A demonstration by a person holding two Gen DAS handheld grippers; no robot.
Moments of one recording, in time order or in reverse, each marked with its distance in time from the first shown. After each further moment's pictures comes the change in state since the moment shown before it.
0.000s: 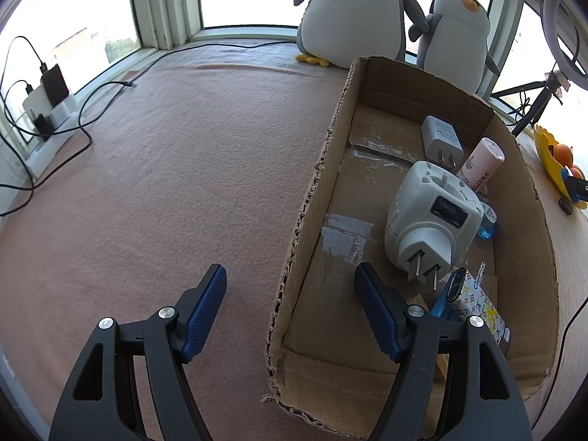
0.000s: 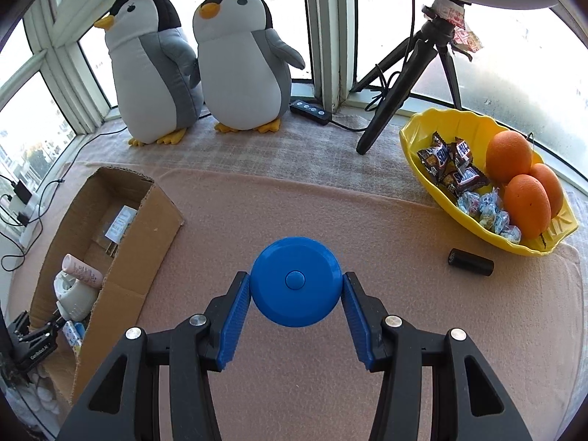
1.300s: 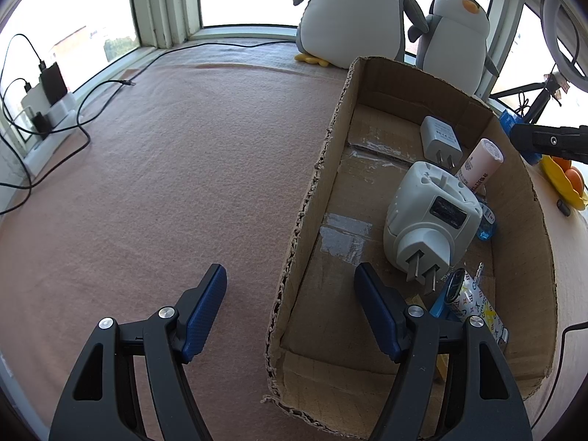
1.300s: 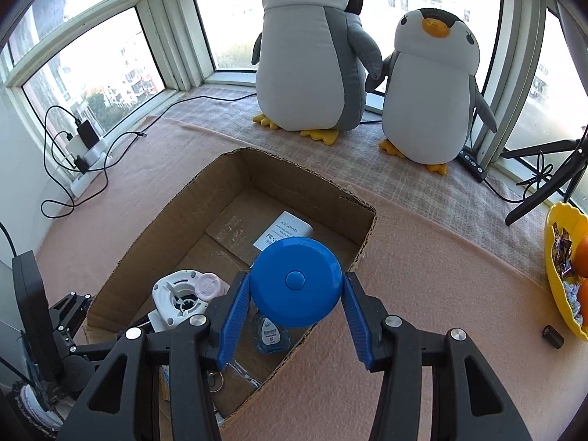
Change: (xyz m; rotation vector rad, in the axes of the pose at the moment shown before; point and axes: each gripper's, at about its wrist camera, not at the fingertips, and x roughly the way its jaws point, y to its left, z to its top) left arm 0.001 -0.001 0.000 -0.003 0.000 -0.006; right arm 0.019 0.147 0.020 -0.245 0.028 0.171
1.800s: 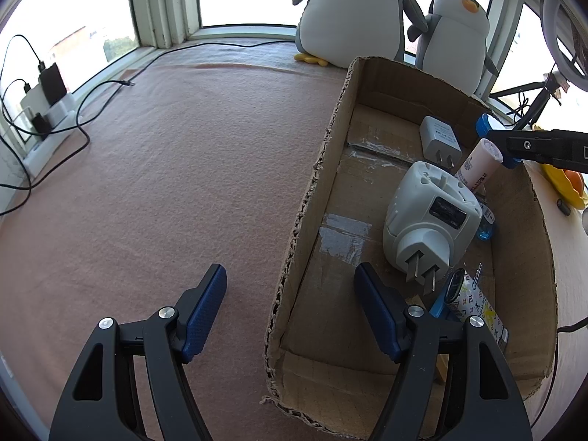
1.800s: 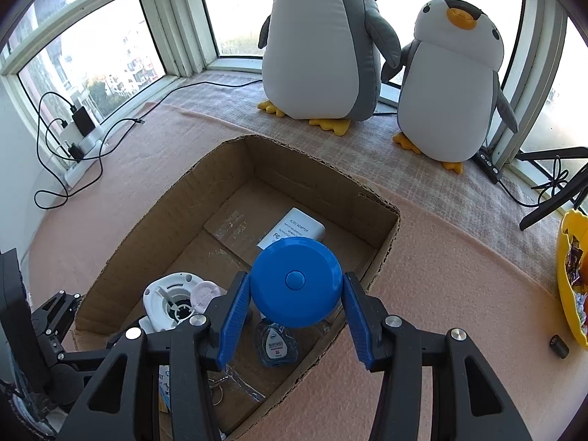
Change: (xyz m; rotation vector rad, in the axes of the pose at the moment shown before) left arm 0.000 0.000 0.000 -0.001 0.000 -0.001; right arm 0.021 0.009 0.005 -0.028 0.034 -0.005
